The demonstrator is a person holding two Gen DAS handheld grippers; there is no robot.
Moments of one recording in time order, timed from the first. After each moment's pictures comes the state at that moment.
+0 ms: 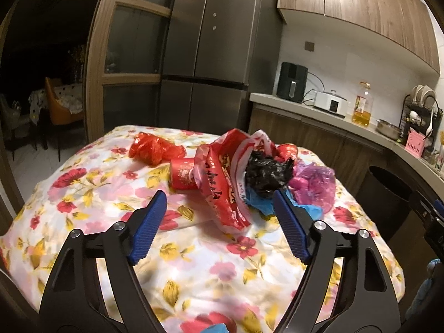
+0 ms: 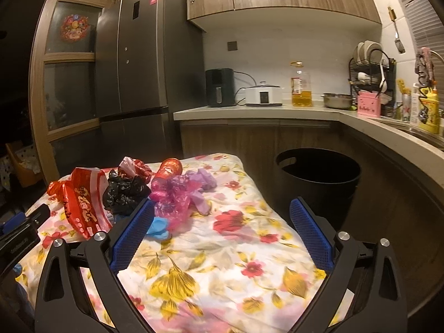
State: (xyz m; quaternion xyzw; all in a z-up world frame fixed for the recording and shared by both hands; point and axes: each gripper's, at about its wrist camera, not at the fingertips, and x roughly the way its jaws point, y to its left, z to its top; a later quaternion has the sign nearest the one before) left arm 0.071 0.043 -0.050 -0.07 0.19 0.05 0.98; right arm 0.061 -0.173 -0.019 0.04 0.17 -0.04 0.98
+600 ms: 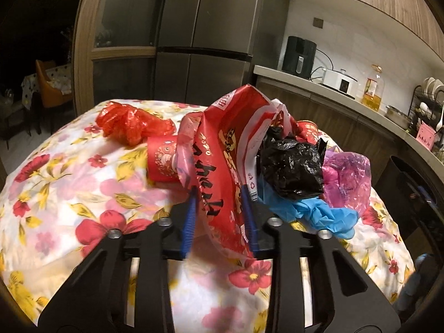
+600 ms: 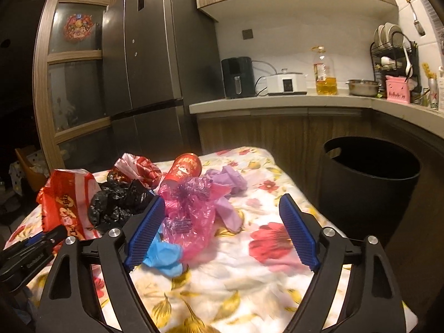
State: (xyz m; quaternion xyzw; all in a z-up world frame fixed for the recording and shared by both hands) left arm 0.159 0.053 -0.092 -0.09 0.25 0.04 0.96; right arm 0.161 -0.159 -0.062 0.07 0.19 0.01 0.98
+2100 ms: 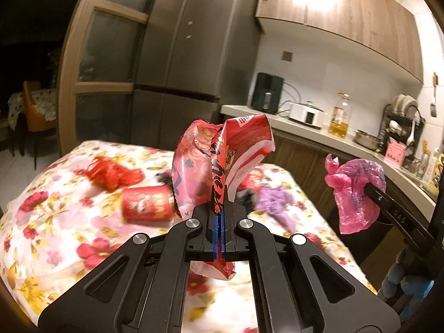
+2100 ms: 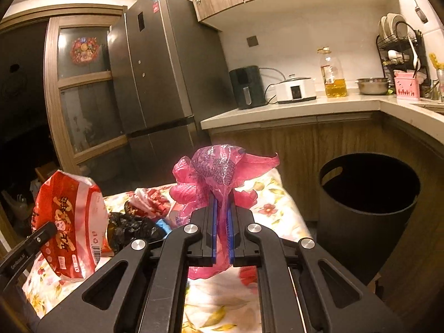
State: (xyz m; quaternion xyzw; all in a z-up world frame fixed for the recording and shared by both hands) left arm 0.106 0.004 -0.016 -0.09 0.16 -0.03 0.98; right arm 0.135 -0.222 0.005 0.11 0.16 0.04 0.98
